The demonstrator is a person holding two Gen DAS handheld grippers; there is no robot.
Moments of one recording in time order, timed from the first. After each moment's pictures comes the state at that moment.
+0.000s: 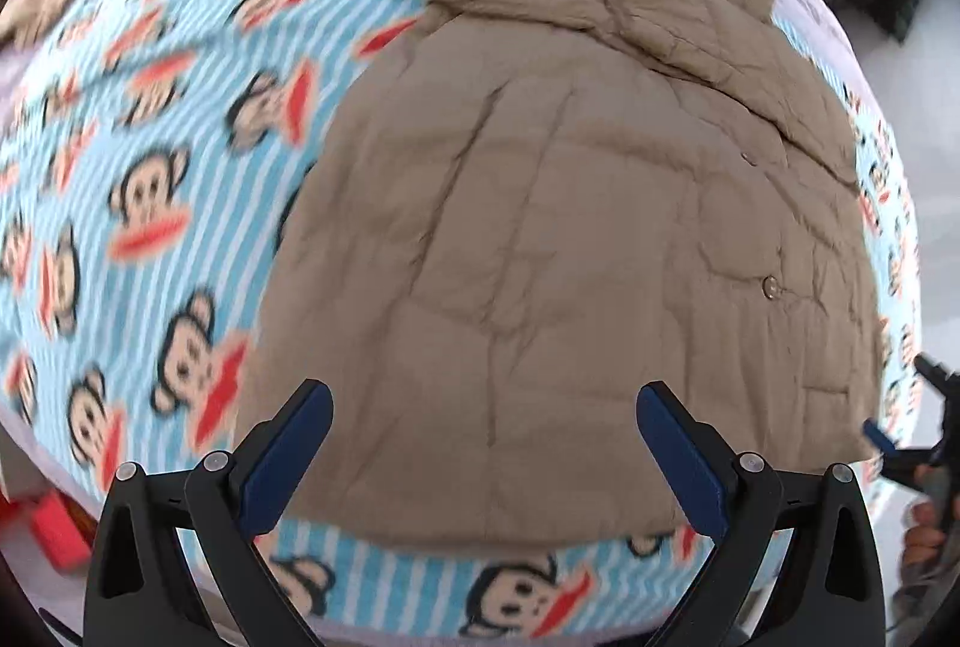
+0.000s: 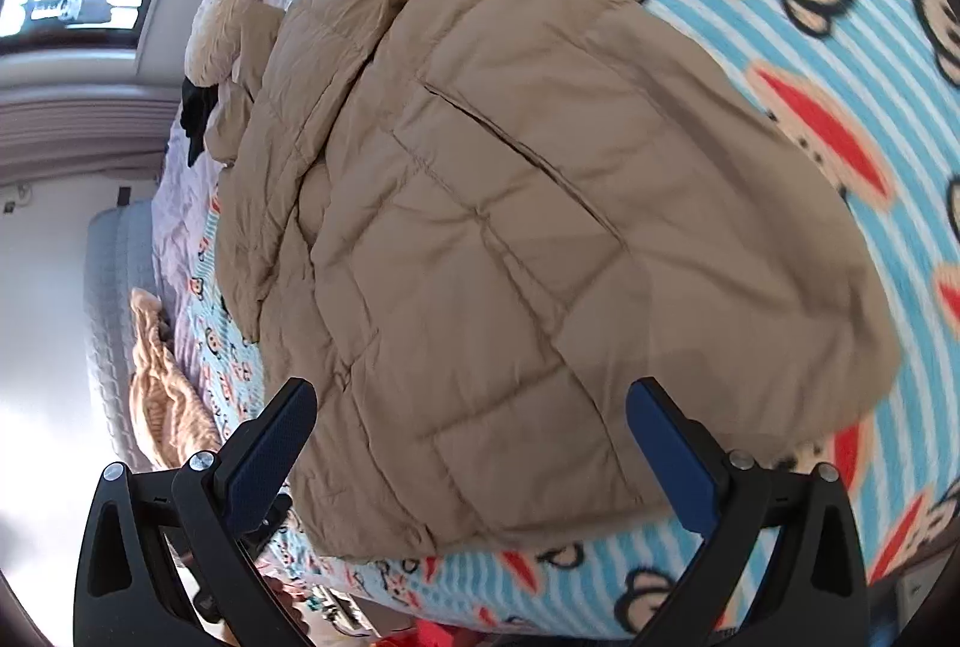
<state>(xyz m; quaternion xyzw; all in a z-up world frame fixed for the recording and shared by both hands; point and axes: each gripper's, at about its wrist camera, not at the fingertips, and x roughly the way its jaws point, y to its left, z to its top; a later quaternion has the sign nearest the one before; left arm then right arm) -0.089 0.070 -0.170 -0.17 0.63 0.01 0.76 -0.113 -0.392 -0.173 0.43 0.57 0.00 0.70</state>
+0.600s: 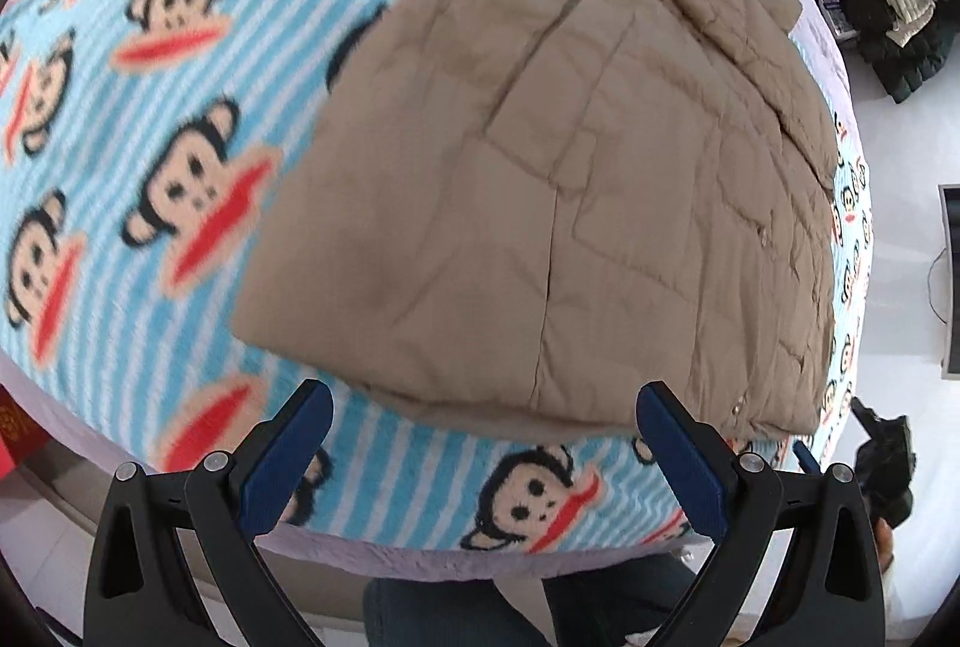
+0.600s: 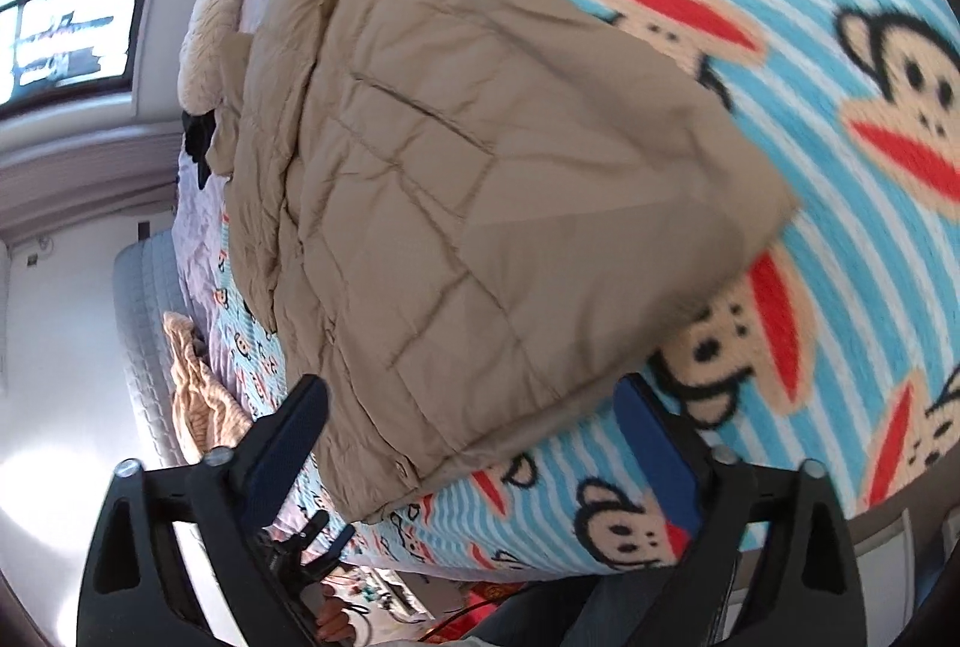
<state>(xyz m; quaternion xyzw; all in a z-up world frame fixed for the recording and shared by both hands) -0.141 0.096 -0.201 -0.27 0.67 -0.02 0.69 -0.178 -0.424 -0.194 0.51 0.57 0.00 0.65</state>
